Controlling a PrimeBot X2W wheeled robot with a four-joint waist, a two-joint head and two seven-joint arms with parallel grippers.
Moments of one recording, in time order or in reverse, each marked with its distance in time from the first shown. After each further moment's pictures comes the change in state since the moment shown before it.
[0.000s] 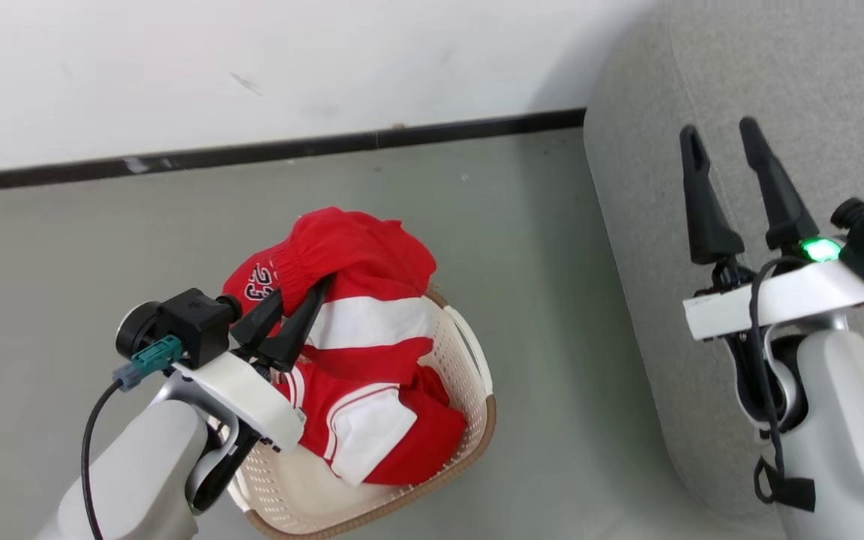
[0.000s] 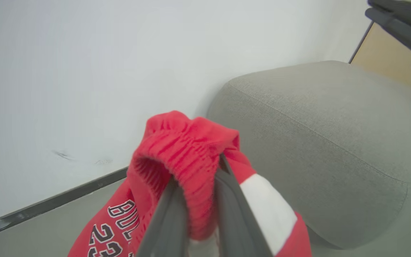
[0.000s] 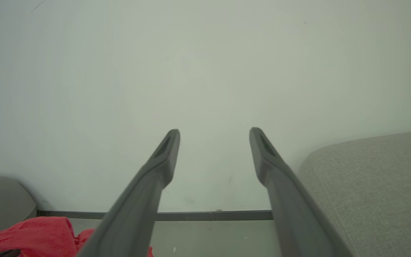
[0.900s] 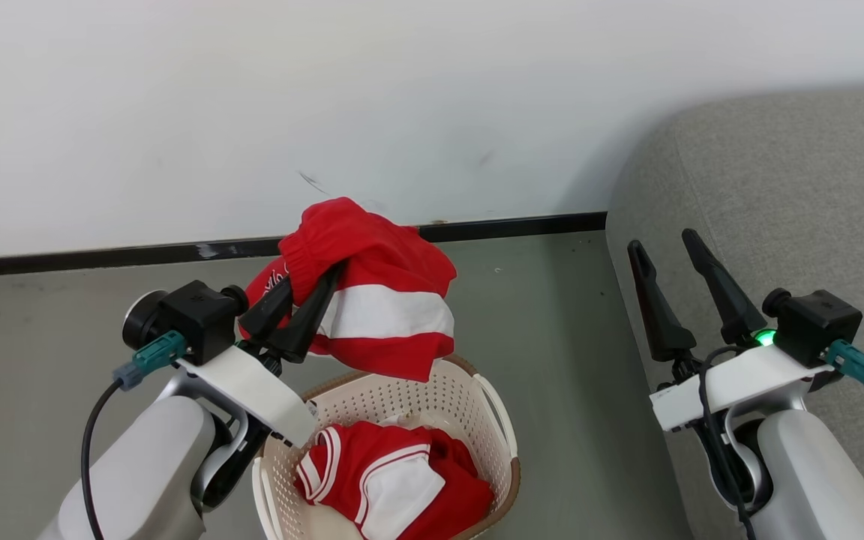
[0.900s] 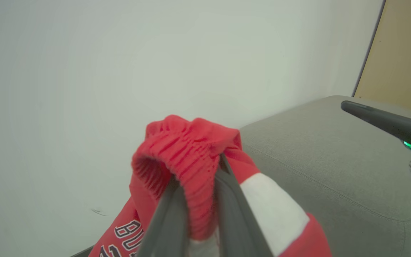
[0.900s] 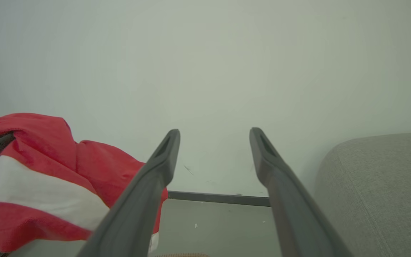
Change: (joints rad) left arm 0.013 0.000 0.017 -0.113 -0.007 0.045 0.030; right arm 0.155 -0.006 0.079 0.049 -0.027 0.000 0.000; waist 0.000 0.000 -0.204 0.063
